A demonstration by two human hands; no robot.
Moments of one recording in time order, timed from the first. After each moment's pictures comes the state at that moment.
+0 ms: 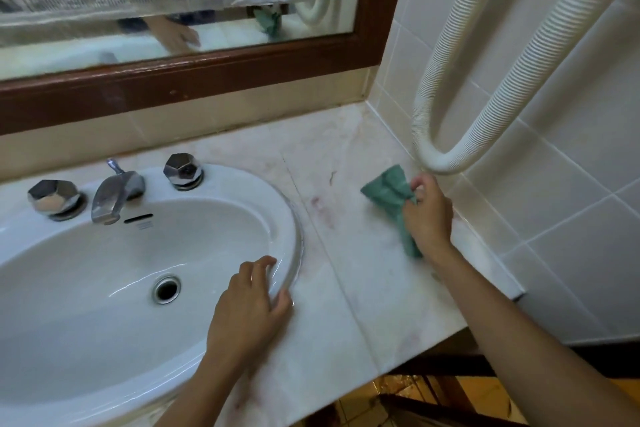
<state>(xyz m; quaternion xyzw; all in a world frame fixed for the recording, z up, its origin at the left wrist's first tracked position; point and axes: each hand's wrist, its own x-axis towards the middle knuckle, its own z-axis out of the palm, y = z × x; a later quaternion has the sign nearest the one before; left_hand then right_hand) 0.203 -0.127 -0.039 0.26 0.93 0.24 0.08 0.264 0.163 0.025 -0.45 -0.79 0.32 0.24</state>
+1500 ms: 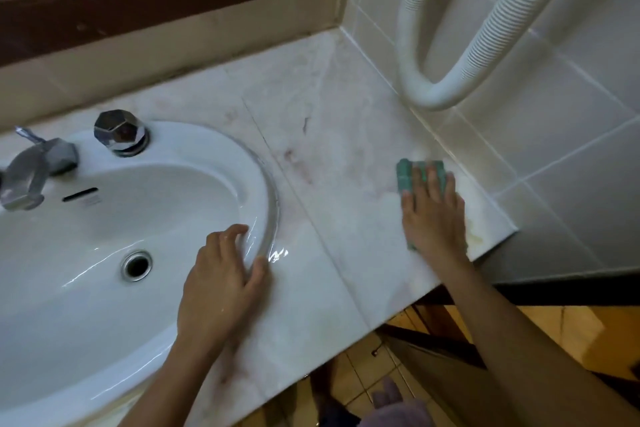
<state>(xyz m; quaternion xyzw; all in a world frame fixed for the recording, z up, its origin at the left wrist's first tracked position) 0.202 -0.127 -0.032 0.27 0.93 0.22 0.12 0.339 0.167 -0.060 -0.47 -0.88 0.09 -0.02</state>
